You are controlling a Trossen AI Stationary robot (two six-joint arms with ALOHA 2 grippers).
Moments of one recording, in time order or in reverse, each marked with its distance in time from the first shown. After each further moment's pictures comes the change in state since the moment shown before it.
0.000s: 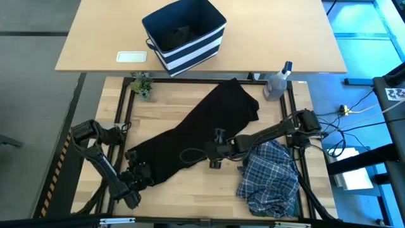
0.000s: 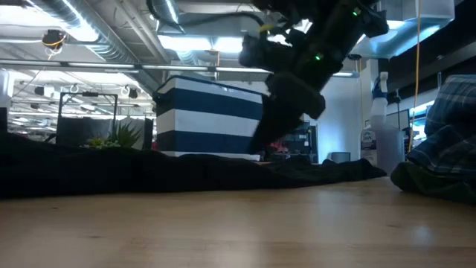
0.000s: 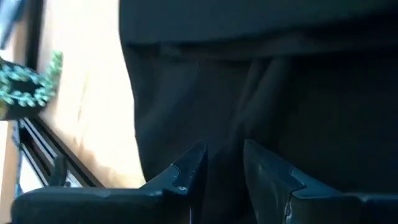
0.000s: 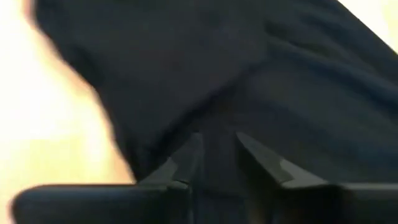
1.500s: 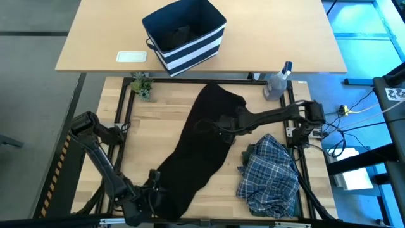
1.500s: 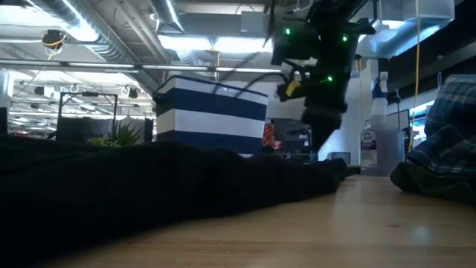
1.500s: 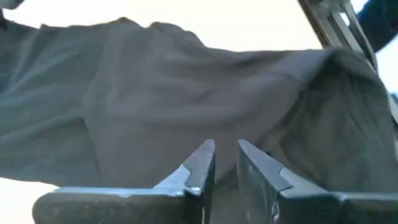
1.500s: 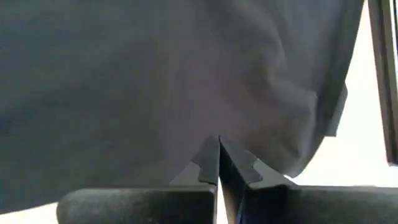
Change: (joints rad) left arm 0.048 -0.115 0.143 0.638 -0.208 0.809; right arm -0.248 -0.100 -0.001 -0.579 0.098 0.175
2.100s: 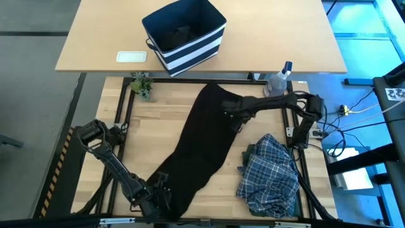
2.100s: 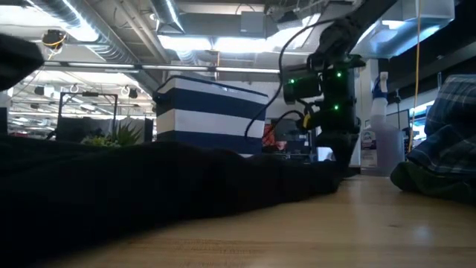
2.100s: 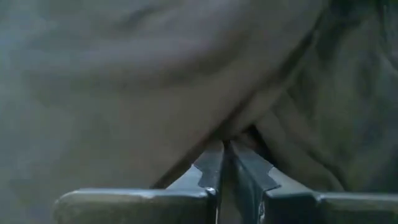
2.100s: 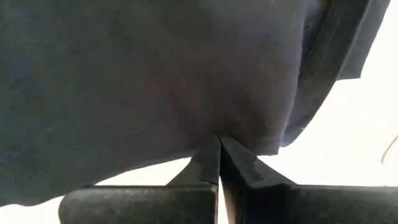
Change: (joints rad) left arm 0.108 0.157 0.000 0.056 0.322 0.022; right arm -0.288 0.000 -0.118 -0.004 -0.169 -0.042
